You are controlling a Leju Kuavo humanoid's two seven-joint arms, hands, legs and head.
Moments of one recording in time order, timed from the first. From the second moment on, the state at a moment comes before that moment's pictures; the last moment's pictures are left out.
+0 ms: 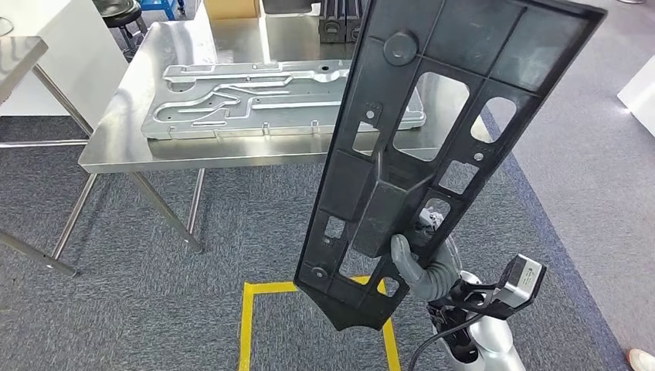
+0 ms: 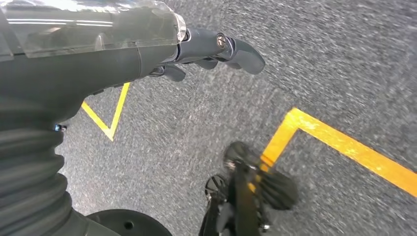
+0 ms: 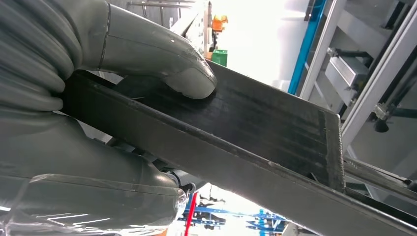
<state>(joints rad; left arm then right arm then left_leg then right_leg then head) -0.06 -0.07 0.97 -0.22 -0.52 0.28 -0.02 -0.06 -0.07 0.20 -1.90 -0.21 0.38 -0.41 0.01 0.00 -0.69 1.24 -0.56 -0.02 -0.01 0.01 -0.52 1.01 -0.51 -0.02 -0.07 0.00</state>
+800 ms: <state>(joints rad) -0.07 -0.08 0.97 -0.21 -0.52 0.28 -0.02 -0.08 -0.07 0.20 -1.90 -0.21 0.39 -0.41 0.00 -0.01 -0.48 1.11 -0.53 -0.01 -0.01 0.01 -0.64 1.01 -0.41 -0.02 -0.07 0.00</state>
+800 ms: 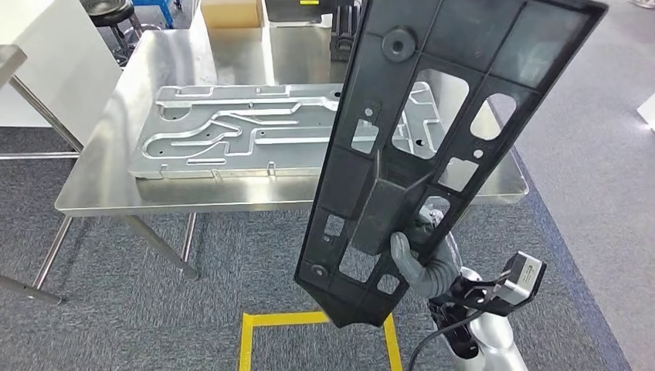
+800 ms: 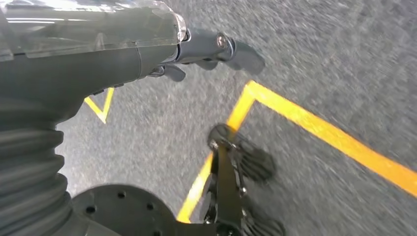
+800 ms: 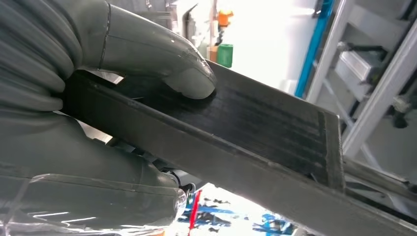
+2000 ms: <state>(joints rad) -0.07 -0.10 0.94 -0.21 -0.64 0.25 -0.06 -1.09 -0.54 0.47 -0.93 1.03 0.02 -0.29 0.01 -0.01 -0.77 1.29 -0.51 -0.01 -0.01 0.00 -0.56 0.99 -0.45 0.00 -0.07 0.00</state>
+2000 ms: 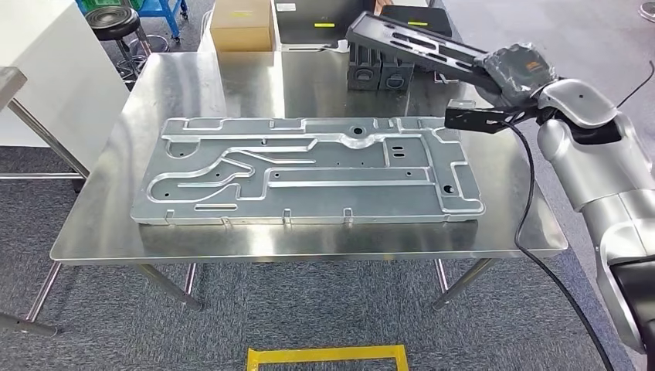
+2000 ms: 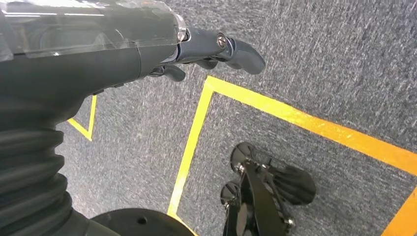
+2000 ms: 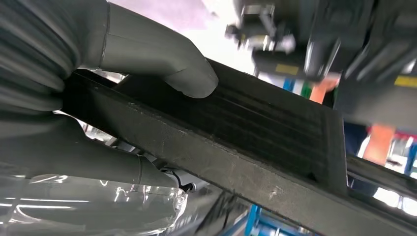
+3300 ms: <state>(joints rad) -0.08 -0.10 0.93 -0.21 -0.70 0.28 -0.06 -1.12 -0.17 0.67 -0.57 0.97 -0.13 -0.34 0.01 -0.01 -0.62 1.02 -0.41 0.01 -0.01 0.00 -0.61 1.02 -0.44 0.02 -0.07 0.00</state>
